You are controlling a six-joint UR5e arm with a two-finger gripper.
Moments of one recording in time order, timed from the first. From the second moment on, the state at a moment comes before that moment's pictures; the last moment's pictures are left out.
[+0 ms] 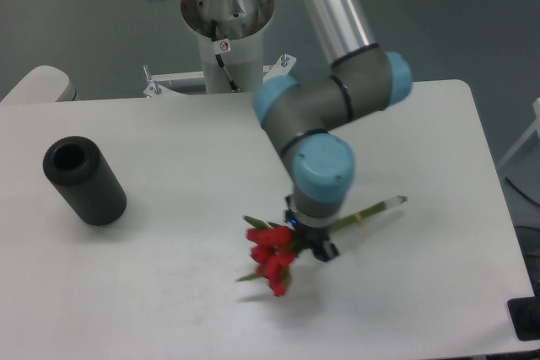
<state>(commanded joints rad) 2.34 -2.03 -1.58 -1.14 1.58 1.42</state>
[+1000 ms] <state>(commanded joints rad) 2.19 -2.04 -1.62 -1.10 1.57 1.29</state>
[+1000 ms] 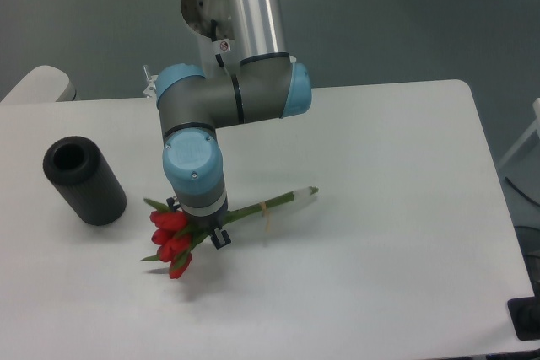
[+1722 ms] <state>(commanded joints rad) 2.30 -2.04 -1.58 -1.10 1.57 1.39</state>
